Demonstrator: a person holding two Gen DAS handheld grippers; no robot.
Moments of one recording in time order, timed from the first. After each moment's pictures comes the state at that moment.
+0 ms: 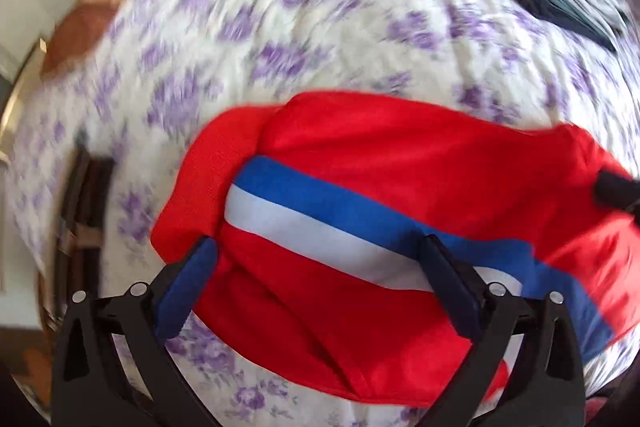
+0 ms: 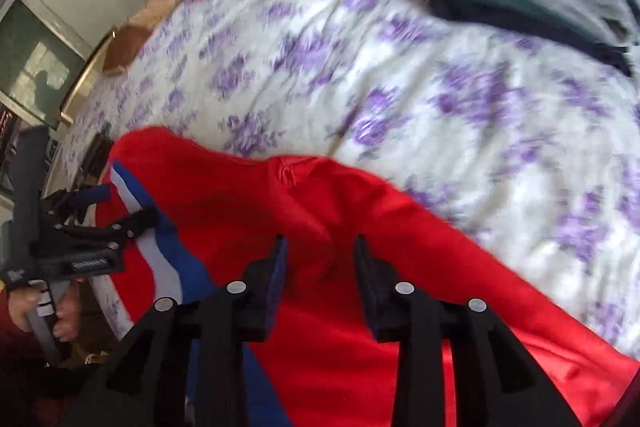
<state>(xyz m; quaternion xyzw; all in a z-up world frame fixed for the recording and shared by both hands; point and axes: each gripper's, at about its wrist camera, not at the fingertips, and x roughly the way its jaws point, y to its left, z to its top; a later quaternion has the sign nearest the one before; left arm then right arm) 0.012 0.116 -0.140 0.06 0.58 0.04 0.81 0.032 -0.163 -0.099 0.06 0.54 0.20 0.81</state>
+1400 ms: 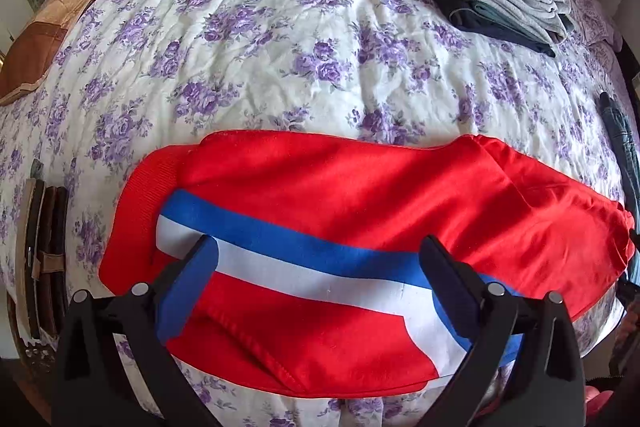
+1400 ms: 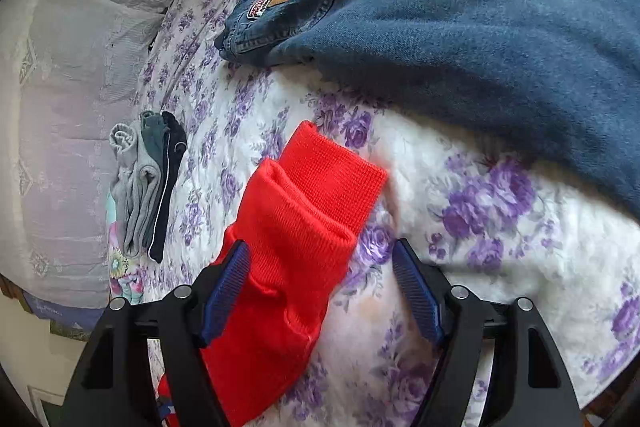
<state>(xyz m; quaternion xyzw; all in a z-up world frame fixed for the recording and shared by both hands) 0.015 0.089 -0.122 0.01 0.58 -0.05 0.81 -0.166 -0.454 -0.156 0.49 0.35 -0.18 0.77</state>
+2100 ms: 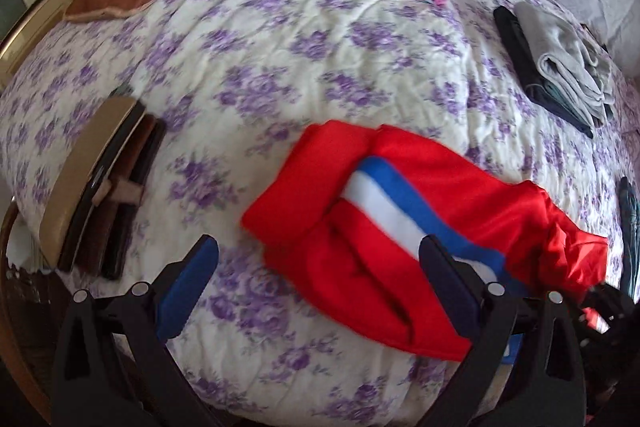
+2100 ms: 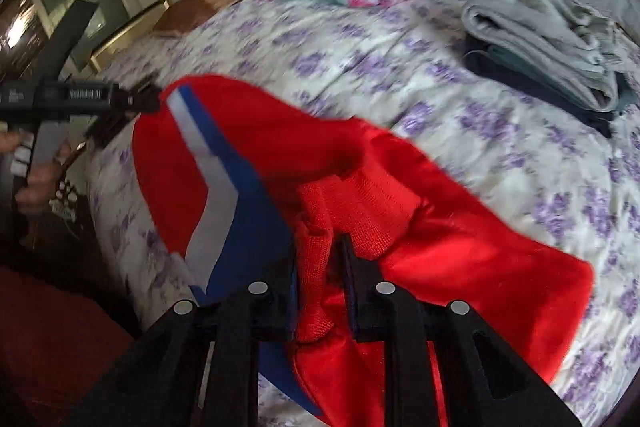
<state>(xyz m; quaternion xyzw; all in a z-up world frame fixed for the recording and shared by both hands) -0.024 0.188 -0.104 -0.09 0.55 0.06 0.83 -0.036 -0.106 -0.124 -0.07 0.50 0.29 0.81</state>
